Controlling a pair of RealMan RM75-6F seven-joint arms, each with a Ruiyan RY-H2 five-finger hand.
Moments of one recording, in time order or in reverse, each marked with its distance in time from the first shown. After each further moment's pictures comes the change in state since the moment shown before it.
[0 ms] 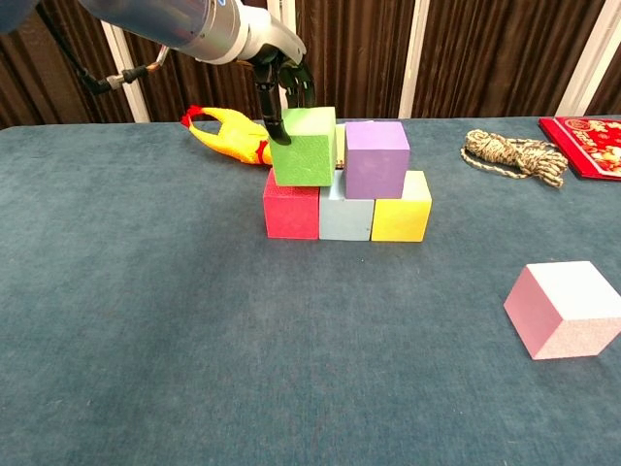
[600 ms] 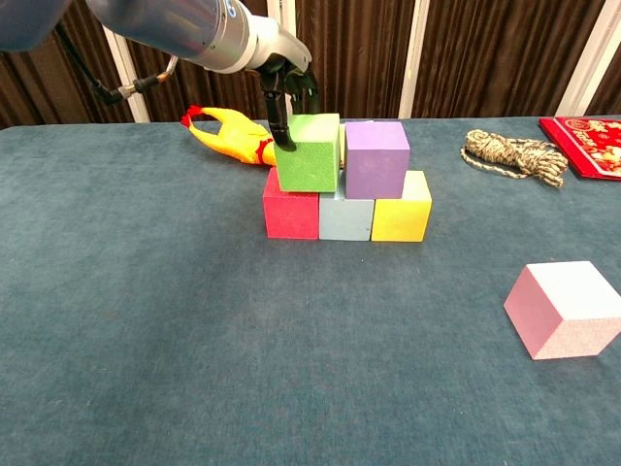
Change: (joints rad) left arm 0.004 -0.038 -0.011 0.034 -0.014 0.004 0.028; right arm -0.001 0.004 0.002 0.005 0.005 -0.003 0.008
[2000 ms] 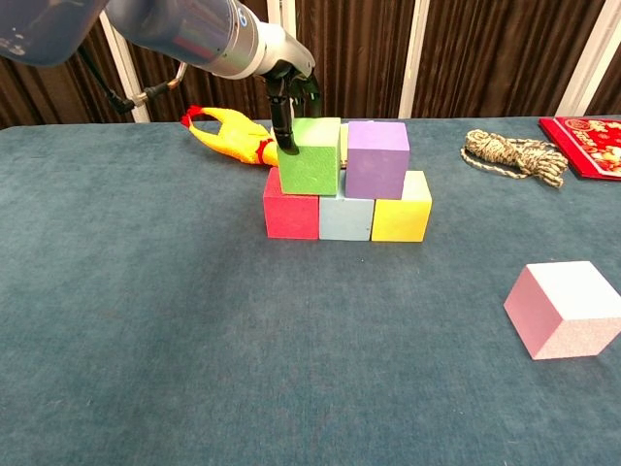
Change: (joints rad) left arm 0.006 -0.037 -0.045 0.028 -0.031 0.033 0.080; right arm 0.006 -0.003 0.003 0.009 0.011 -0.008 0.000
